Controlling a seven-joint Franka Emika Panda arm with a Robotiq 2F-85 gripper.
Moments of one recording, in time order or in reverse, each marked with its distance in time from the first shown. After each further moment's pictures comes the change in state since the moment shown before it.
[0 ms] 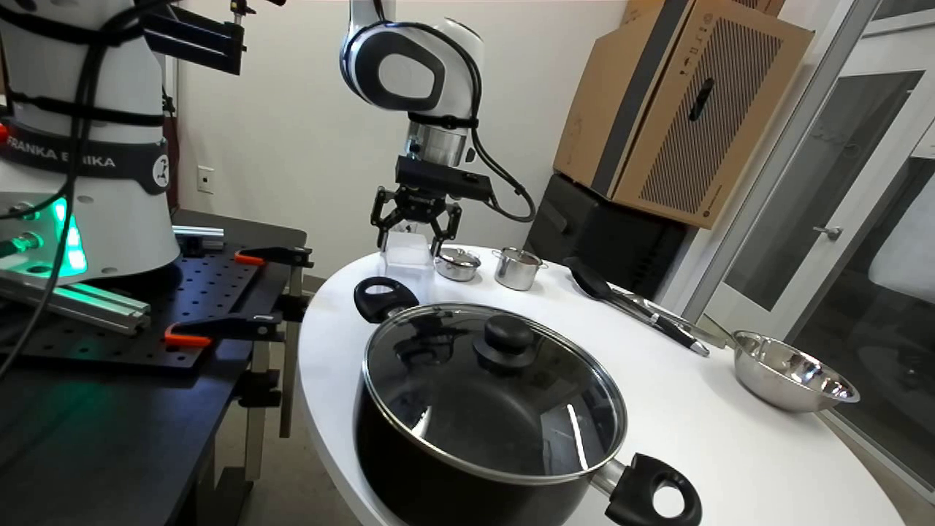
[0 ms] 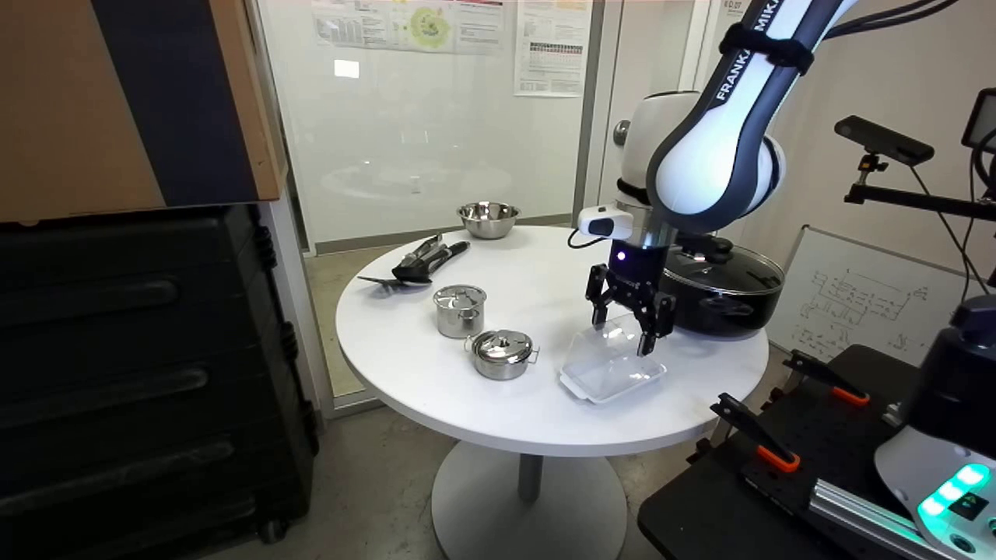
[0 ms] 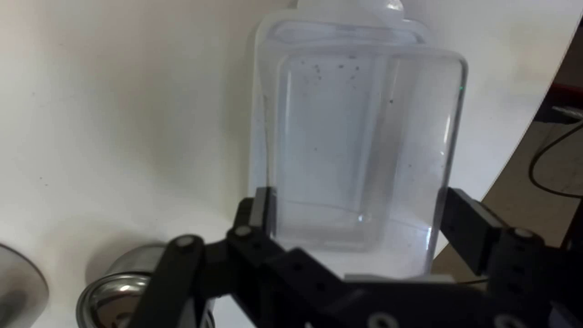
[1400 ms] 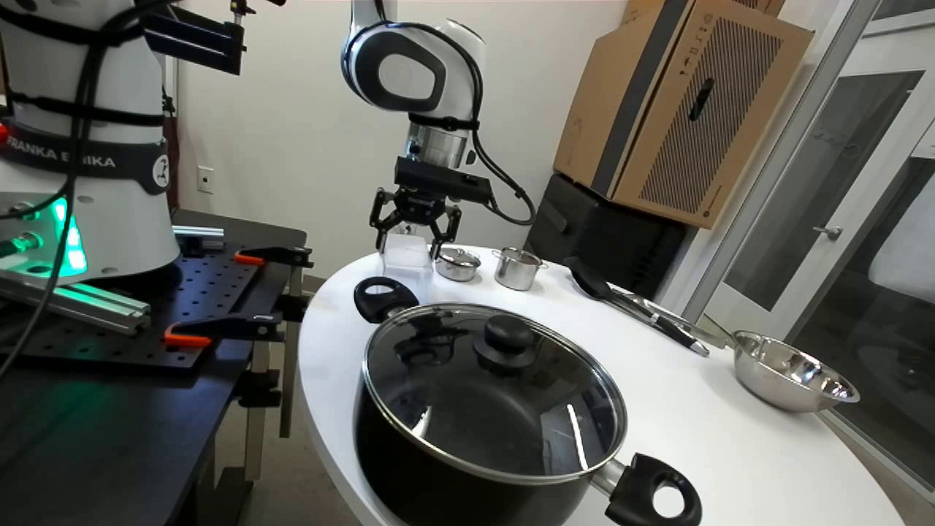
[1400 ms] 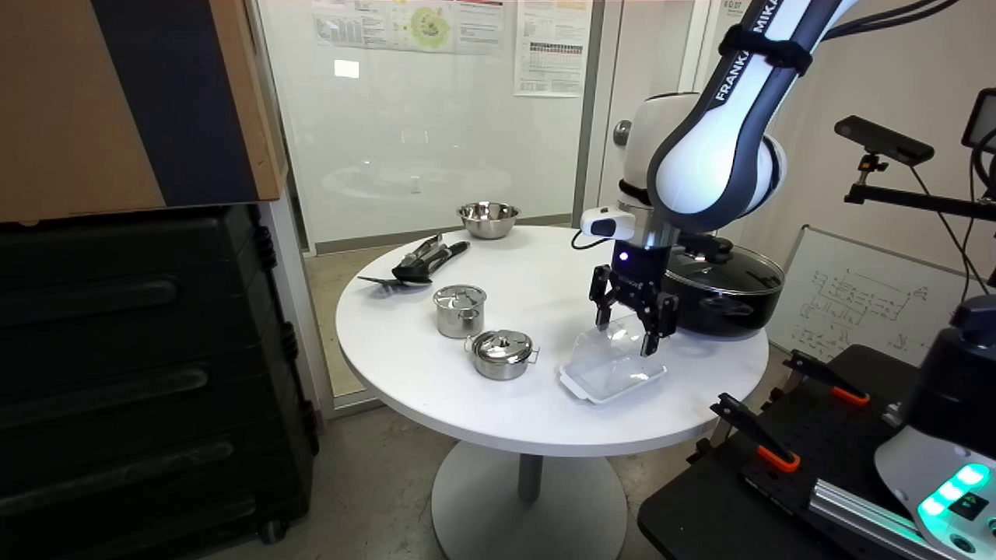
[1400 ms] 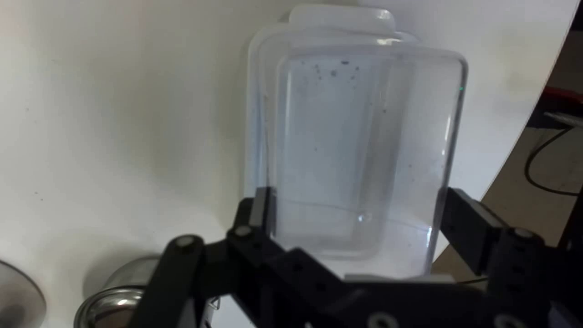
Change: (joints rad) arm 0.002 0.001 -0.017 0.000 0.001 -0.013 0.001
